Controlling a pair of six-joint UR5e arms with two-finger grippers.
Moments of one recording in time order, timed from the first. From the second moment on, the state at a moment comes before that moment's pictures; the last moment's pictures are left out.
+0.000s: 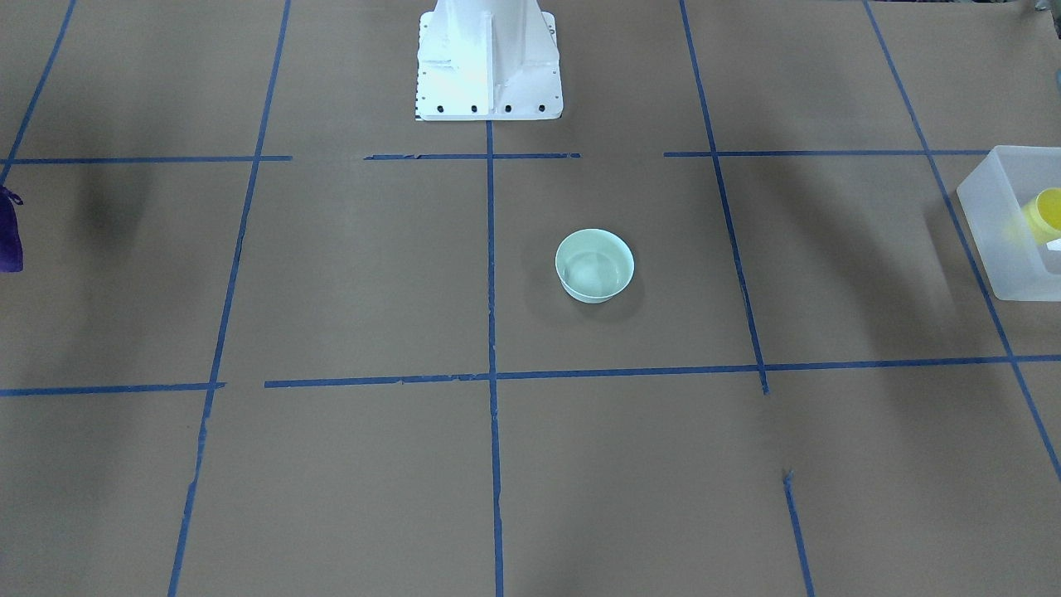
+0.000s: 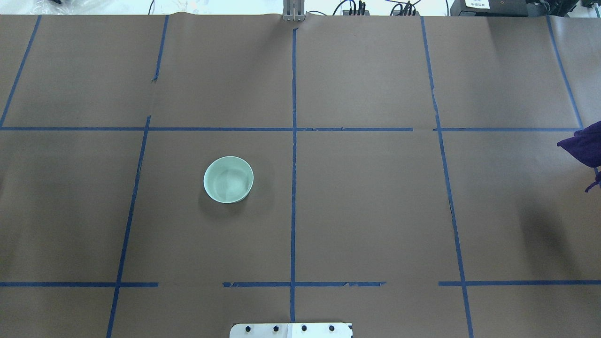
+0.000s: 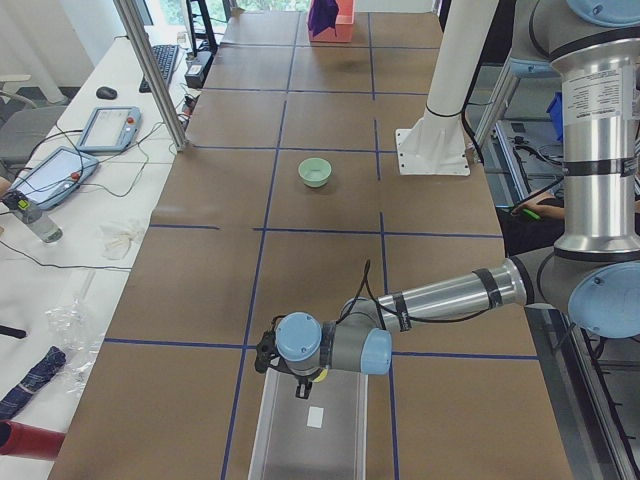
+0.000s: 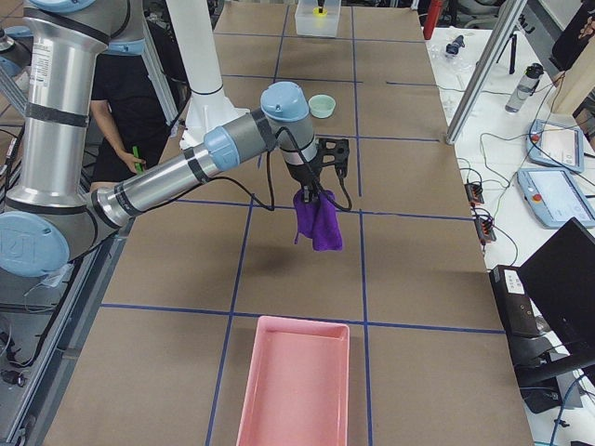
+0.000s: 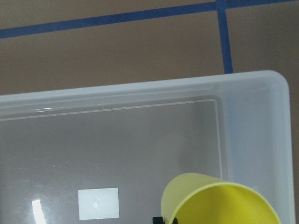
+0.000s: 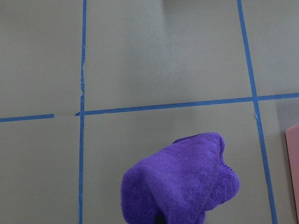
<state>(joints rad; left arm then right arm) -1.50 -1.44 -1.36 -1.97 -2.42 0.08 1.44 -1.76 2.26 -1.58 2.35 0.51</state>
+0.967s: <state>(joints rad) -1.50 -1.34 -1.53 -2.06 -2.41 0.09 1.49 -1.75 2.25 -1.63 2.34 0.50</state>
